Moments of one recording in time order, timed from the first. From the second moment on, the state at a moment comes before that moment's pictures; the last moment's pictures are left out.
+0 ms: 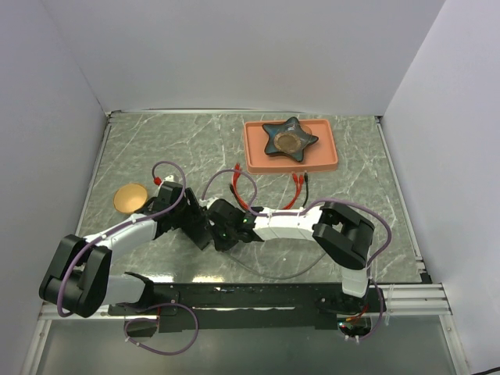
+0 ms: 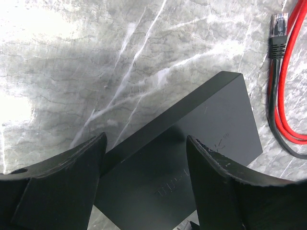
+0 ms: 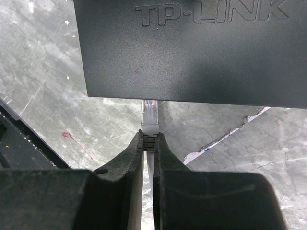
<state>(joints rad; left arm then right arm) -0.37 1.28 0.53 -0.10 -0.05 -0.76 1.11 1.87 1.17 -0.25 -0.04 0.44</state>
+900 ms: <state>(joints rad) -0.37 1.26 0.50 -0.07 -0.05 -0.75 1.12 1.90 1.20 -0.26 0.09 0.43</state>
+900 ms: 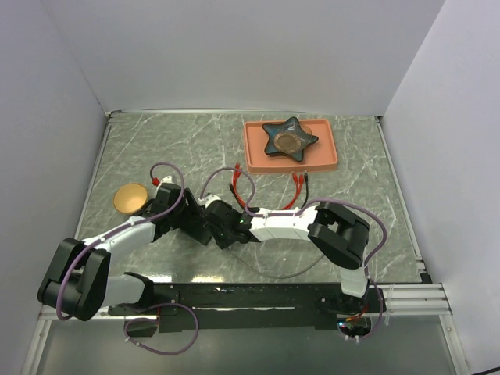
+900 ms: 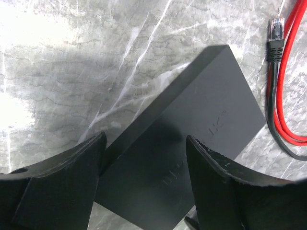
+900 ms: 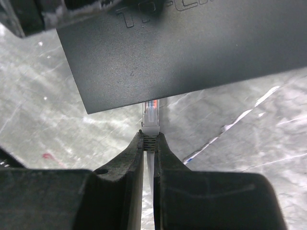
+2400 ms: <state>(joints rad) -0.36 1.26 0.46 0.04 0.00 -0.68 1.08 1.91 1.20 -0.21 0.00 0.04</state>
